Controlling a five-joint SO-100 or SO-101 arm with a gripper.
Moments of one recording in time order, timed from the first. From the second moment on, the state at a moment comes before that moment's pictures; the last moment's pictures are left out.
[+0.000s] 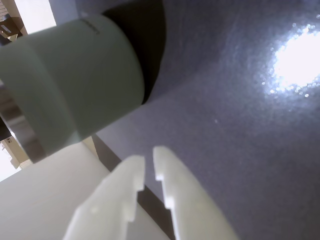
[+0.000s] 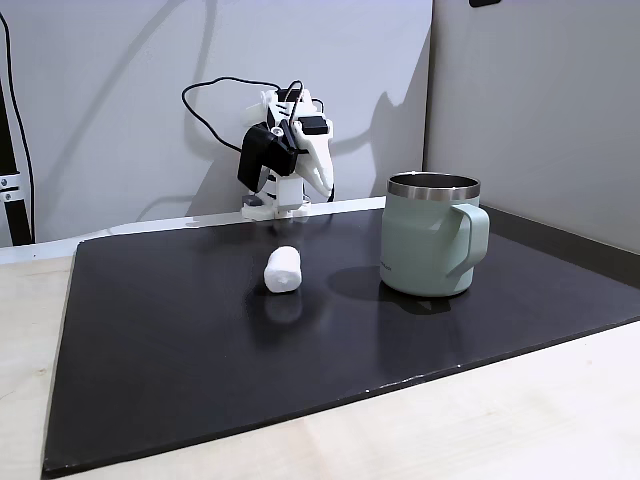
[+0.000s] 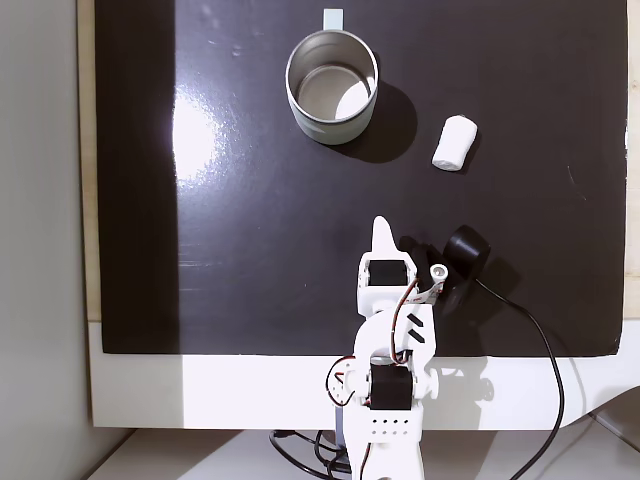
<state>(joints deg) 2.8 181.5 172.6 44.2 -0.8</state>
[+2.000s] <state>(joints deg) 21.0 133.8 114.9 70.8 -38.7</state>
